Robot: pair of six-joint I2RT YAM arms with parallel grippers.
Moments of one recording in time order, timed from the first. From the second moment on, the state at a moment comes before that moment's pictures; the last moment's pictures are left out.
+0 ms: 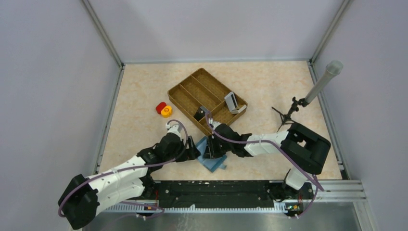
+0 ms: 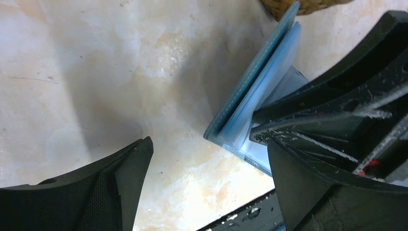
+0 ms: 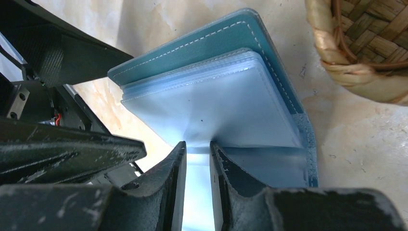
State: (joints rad) left arm -0.76 0.86 0.30 -0.20 0.01 -0.85; right arm 1.01 1.65 0.71 0.18 -0.21 0.74
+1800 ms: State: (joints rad) left arm -0.70 0.91 0.35 -0.11 0.03 -0.74; right arm 0.64 1.48 1.21 -0.40 0.18 0.30
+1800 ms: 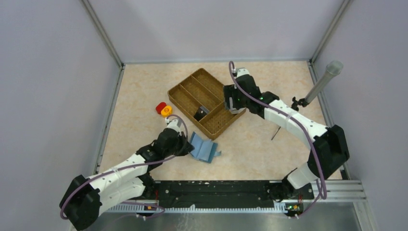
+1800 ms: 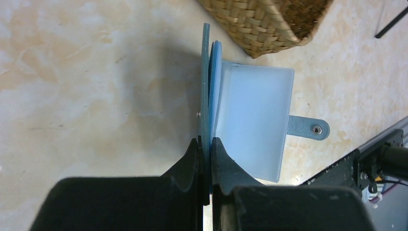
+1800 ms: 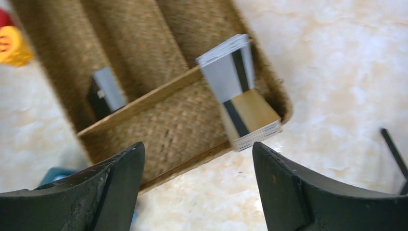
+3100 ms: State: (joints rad) left arm -0.70 0.86 0.32 -0.14 -0.04 -0.78; right arm 0.53 1.79 1.29 -0.57 0.43 0.72
